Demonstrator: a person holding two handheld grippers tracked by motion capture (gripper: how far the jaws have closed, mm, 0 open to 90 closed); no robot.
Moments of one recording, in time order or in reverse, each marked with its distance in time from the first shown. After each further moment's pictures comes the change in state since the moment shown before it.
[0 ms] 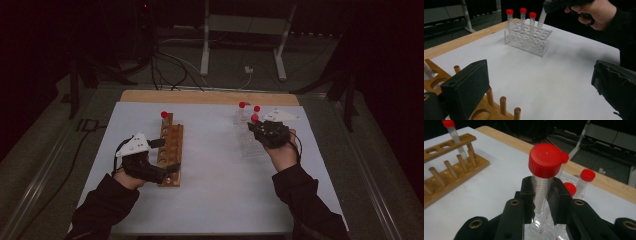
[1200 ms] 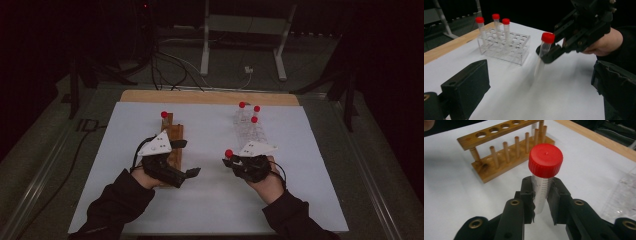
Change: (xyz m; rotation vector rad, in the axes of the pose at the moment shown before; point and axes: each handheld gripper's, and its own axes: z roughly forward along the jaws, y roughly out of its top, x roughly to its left) left arm -0.031 0.027 0.035 0.026 -0.127 0.074; right arm 0.086 -0.036 -0.014 0.074 0.293 -0.112
